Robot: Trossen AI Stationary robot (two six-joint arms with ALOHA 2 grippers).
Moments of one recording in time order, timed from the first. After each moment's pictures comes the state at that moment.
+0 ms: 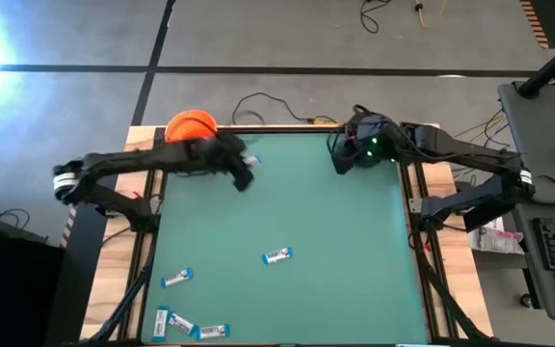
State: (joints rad) left arm 0.32 1.33 1.03 -0.51 -0.17 -0.27; right arm -0.27 1.23 1.31 -0.82 0.27 0.54
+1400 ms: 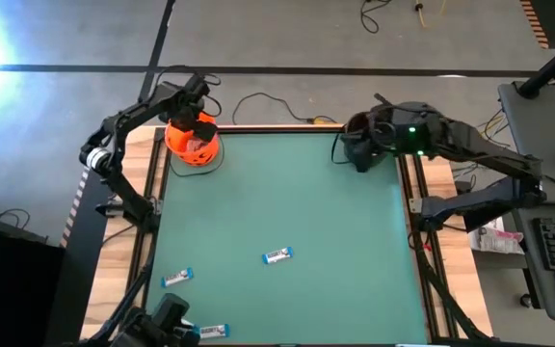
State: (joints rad) left arm 1.04 1.66 1.33 -1.07 -0.19 -0.12; right arm -0.28 1.10 1.37 -0.72 0.09 0.38
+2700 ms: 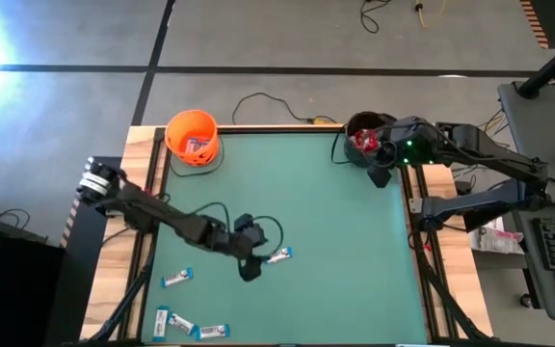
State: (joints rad) left arm -0.36 1.60 0.86 -0.04 -0.27 -0.51; right arm -0.27 1.04 1.34 -1.14 0.18 0.31
